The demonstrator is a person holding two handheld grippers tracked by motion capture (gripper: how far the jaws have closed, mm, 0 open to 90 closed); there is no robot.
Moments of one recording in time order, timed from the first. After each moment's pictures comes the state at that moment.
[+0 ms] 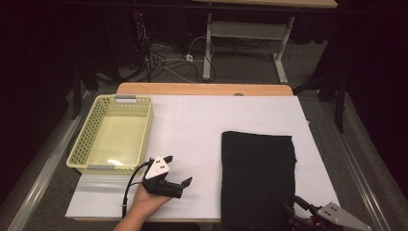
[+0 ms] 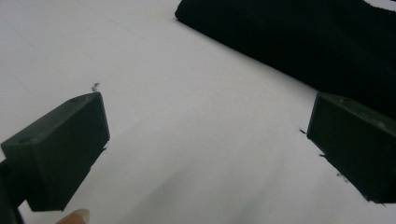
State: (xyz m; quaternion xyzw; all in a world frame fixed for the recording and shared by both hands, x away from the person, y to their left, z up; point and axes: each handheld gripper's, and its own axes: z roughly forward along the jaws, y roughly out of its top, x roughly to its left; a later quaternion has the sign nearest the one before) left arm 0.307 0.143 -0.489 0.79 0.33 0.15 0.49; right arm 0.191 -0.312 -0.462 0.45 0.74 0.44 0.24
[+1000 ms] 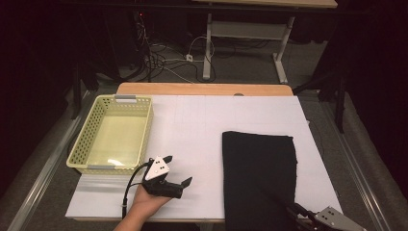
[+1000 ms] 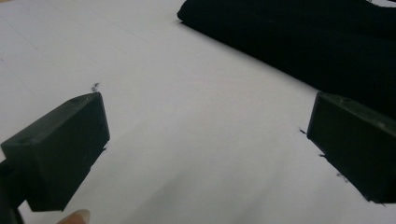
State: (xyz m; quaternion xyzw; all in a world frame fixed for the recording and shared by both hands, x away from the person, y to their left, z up) left arm 0.306 0.143 -0.489 0.79 0.32 0.16 0.49; right arm 0.185 -0.317 -0.472 0.45 0.76 0.40 0.24
